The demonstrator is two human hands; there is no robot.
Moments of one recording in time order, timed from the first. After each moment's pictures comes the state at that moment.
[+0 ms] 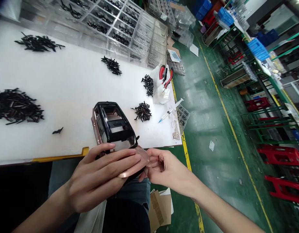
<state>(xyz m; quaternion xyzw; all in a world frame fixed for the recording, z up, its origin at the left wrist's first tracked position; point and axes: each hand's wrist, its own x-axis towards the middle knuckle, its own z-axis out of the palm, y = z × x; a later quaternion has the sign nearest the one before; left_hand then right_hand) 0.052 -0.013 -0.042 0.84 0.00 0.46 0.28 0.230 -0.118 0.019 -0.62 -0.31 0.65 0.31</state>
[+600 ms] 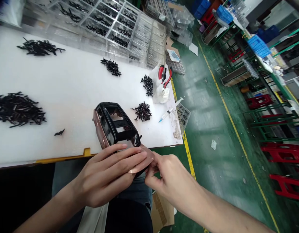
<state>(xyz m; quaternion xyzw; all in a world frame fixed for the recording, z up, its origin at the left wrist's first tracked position) 0.060 -0.015 -0.041 0.86 -0.02 0.45 0.23 0.214 -0.121 0.040 -0.76 -0.52 0.37 0.08</state>
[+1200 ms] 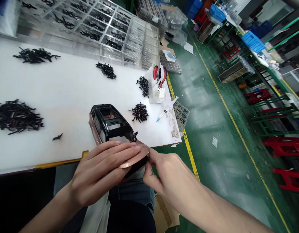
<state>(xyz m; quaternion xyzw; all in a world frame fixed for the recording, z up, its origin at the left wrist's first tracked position) 0.061 -0.007 -0.034 0.85 0.00 0.47 0.24 0.211 -0.124 0.051 -0.76 -0.57 0.30 0.08</state>
